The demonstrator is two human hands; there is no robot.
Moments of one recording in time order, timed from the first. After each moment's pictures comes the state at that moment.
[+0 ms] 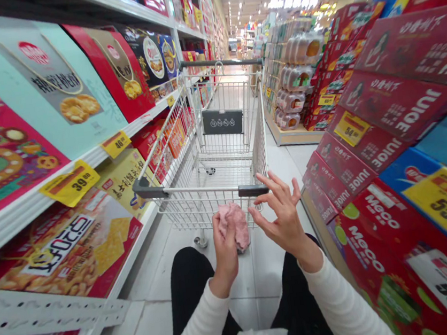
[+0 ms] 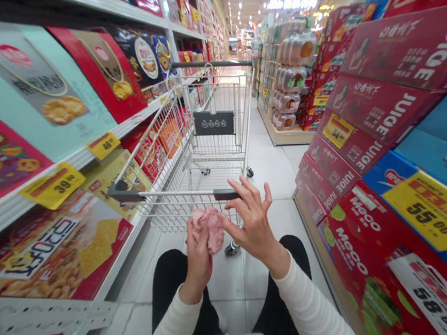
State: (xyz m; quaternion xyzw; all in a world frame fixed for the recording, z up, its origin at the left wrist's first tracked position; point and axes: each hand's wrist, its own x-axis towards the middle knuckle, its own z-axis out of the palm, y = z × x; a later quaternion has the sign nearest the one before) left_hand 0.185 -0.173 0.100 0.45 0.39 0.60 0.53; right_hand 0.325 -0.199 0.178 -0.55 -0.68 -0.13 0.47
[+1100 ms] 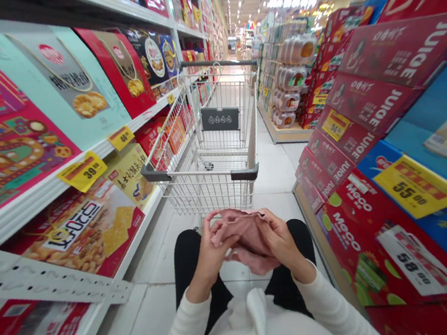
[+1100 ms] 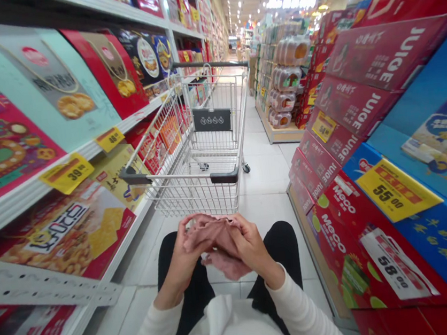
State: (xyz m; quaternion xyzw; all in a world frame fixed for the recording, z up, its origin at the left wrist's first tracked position) left_hand 0.135 -0.238 0.130 0.47 0.38 0.48 0.64; right_hand 0.309 -0.280 0.153 -0.47 -0.52 0.39 0.60
